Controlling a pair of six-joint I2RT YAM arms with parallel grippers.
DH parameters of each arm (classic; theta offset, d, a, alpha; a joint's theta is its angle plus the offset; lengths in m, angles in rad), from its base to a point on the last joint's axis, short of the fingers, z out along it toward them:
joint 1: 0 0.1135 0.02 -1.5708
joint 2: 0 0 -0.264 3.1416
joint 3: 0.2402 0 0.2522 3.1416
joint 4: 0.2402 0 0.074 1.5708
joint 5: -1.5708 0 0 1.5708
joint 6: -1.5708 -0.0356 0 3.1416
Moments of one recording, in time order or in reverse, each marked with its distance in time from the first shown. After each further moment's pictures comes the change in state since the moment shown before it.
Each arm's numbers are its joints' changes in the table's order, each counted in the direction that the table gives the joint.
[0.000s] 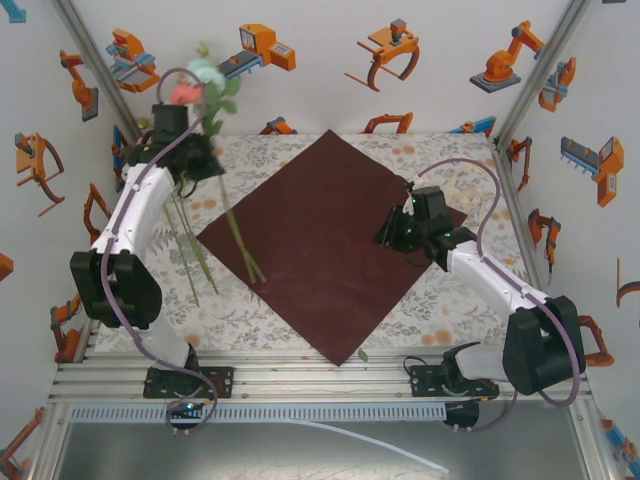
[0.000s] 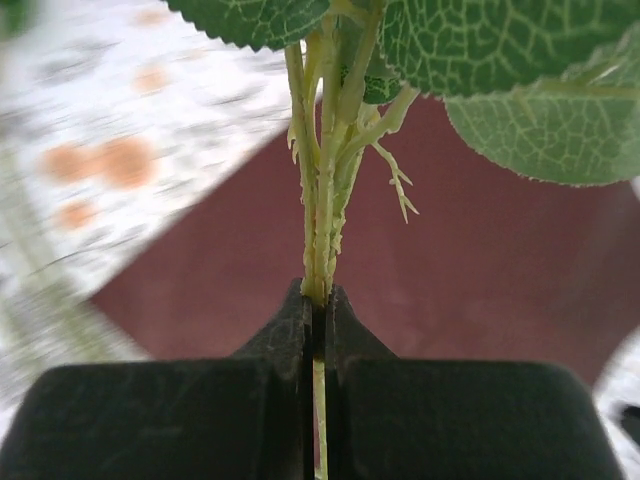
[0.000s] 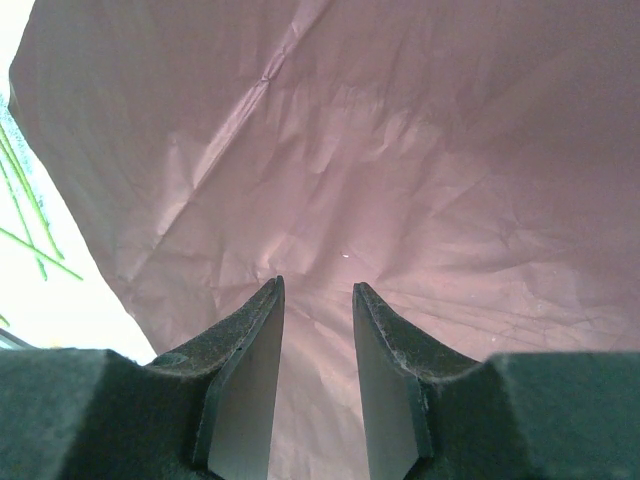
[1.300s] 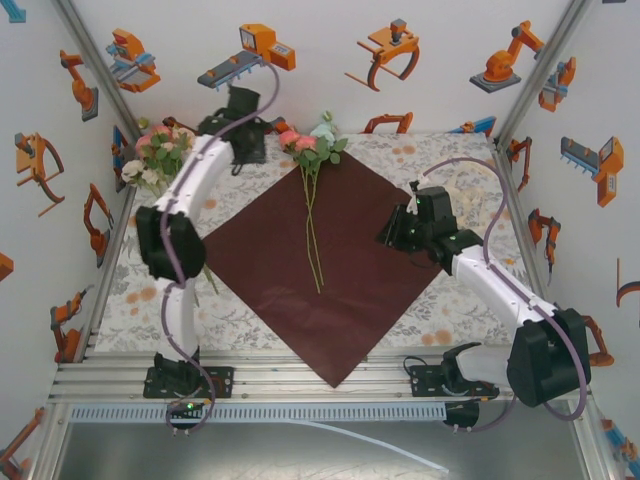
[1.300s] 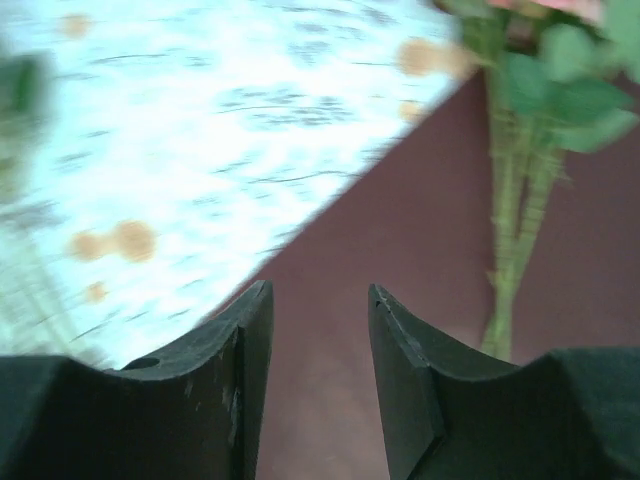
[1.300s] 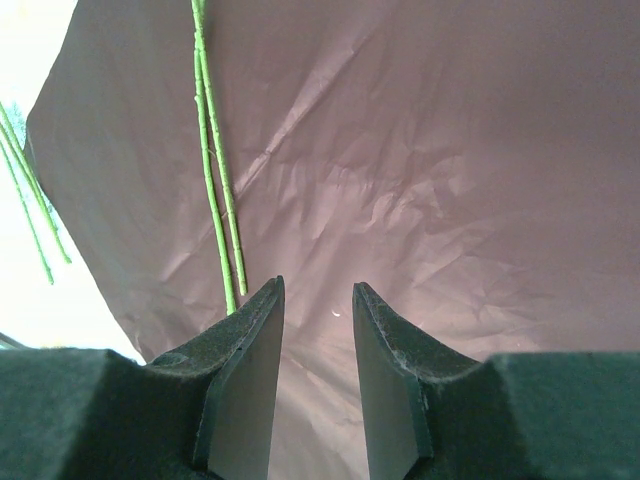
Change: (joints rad) left arm -0.157 0.361 0.409 0.195 0.444 -0.124; right arm 0.000 -0.062 -0.002 0.026 -0.023 0.000
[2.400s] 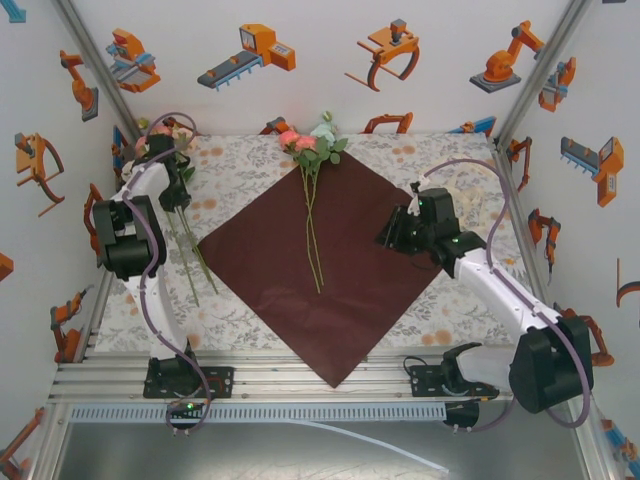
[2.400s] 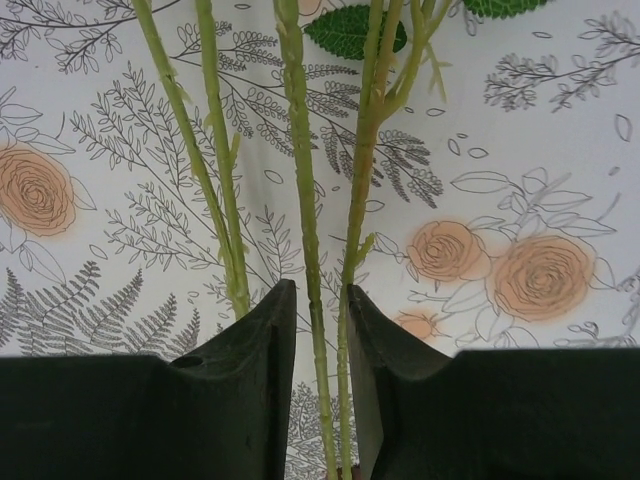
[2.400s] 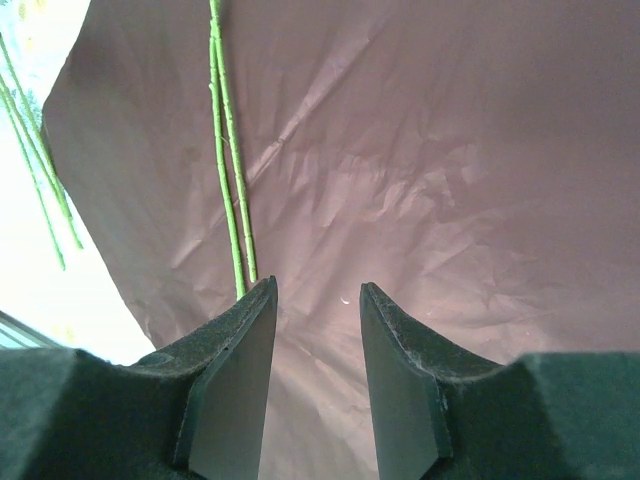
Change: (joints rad) left arm 0.425 0.076 -0.391 -0.217 -0.060 -0.074; right arm 0.000 -0.039 -0.006 0.019 0.026 0.000
